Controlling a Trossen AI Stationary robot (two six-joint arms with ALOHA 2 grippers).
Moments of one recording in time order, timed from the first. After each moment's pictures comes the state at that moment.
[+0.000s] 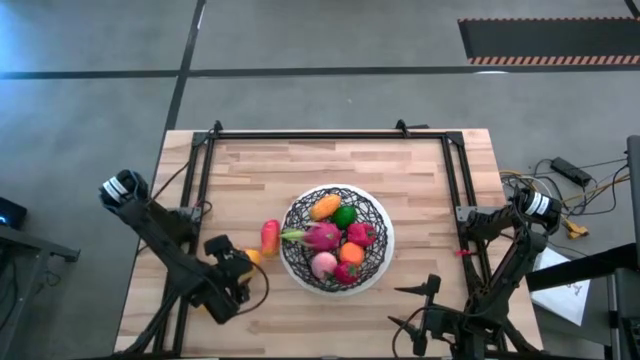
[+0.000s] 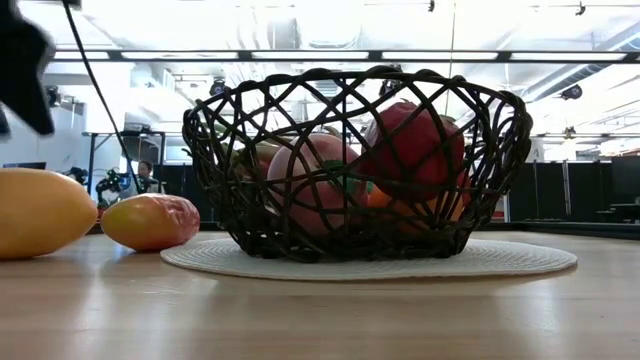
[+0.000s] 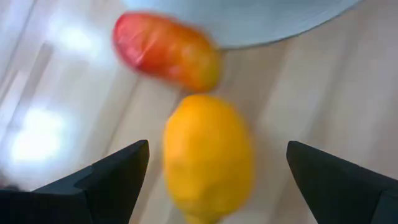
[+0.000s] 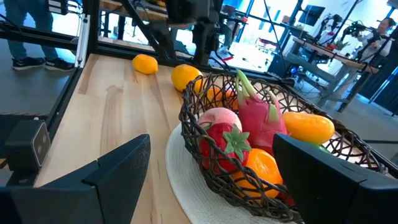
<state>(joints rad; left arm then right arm) -0.84 1.48 1.03 -1.13 -0.50 -1.23 1.12 1.70 1.00 -0.28 1.31 0.71</state>
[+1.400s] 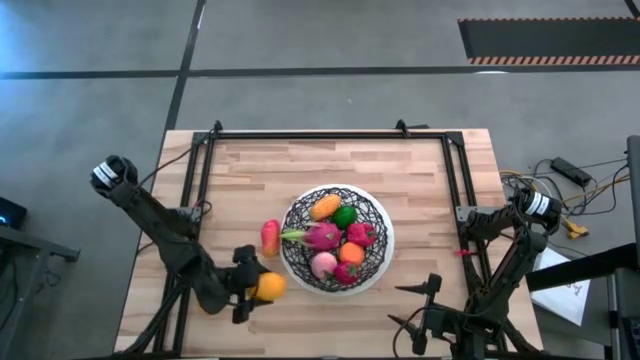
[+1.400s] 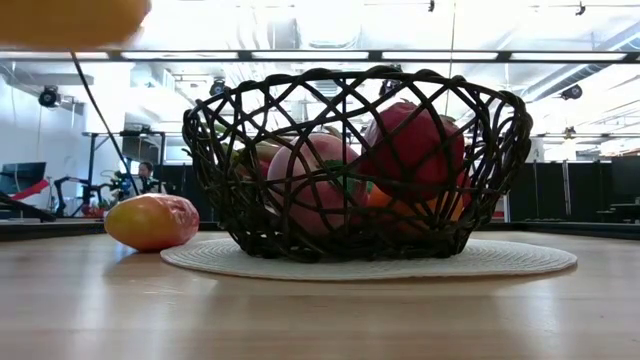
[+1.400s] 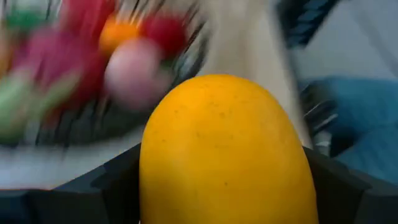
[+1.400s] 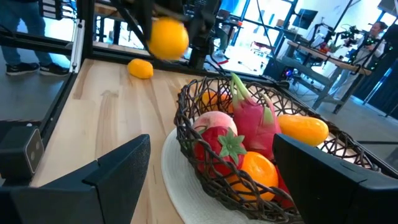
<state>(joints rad) -0.80 1.28 0.84 -0.27 -0.55 -0.66 1.12 1.70 1.00 -0.28 1.34 0.71</state>
